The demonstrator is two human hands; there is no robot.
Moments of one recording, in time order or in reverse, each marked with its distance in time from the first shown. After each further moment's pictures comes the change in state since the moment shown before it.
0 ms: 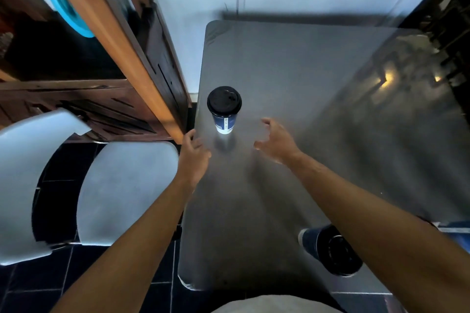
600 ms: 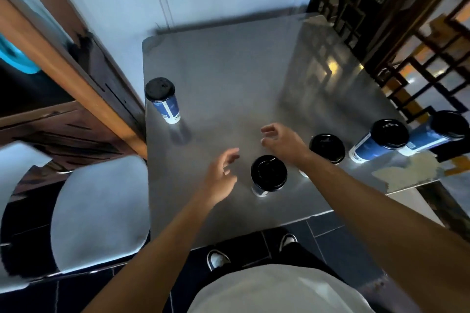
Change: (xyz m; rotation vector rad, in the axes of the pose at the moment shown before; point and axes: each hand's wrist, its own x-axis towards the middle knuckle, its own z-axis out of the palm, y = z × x) left_hand -0.192 -0.043 0.116 0.299 -0.508 0.305; right_hand -0.188 0.131 -0.075 0.168 0.177 0.079
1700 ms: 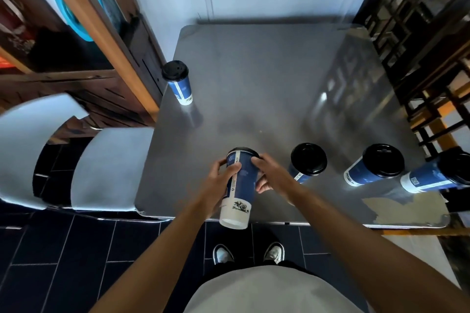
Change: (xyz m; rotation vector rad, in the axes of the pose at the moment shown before) left_hand -0.061 0.034 0.090 -0.619 0.203 -0.344; right_hand -0.045 0.068 -0.014 0.400 -0.543 0.032
